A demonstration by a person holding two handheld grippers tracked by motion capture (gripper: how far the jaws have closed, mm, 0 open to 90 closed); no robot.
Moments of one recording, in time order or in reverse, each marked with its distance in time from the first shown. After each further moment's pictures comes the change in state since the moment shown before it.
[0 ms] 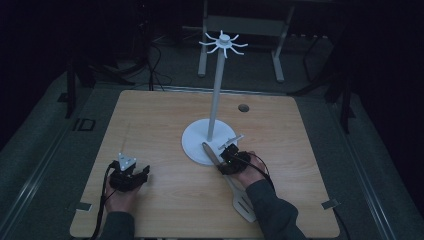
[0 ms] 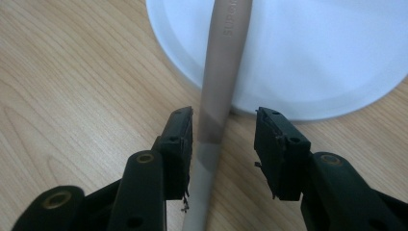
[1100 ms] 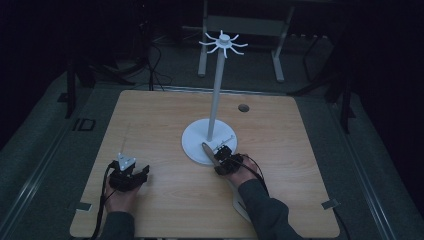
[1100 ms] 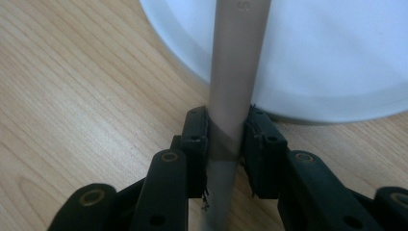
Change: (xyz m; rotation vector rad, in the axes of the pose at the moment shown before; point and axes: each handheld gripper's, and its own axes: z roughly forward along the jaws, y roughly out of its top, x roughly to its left) left arm 0.001 0.000 -0.001 -0.001 0.004 -0.002; right arm 0.006 0.004 0.030 0.091 -0.008 0.045
